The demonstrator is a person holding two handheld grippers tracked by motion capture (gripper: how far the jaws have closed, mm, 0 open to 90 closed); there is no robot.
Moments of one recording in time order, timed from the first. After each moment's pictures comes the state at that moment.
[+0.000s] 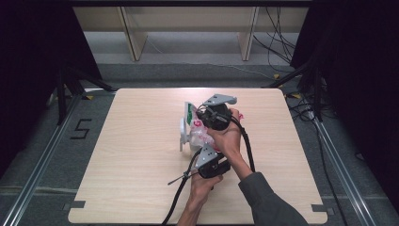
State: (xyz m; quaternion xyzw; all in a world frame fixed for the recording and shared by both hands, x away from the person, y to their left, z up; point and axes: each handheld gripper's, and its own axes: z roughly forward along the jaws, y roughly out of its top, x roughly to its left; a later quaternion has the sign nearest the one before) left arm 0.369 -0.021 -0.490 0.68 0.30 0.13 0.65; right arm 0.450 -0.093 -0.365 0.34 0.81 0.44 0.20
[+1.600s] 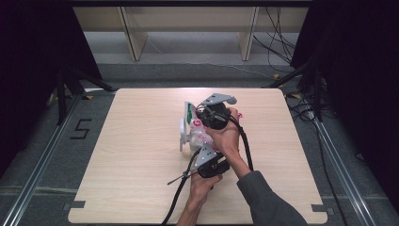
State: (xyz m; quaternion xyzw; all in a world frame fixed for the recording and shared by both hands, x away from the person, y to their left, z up) left arm 0.370 -0.019 -0.490 0.67 0.31 0.13 0.66; right arm 0.454 -0.090 -0.365 0.34 0.81 0.43 0.21
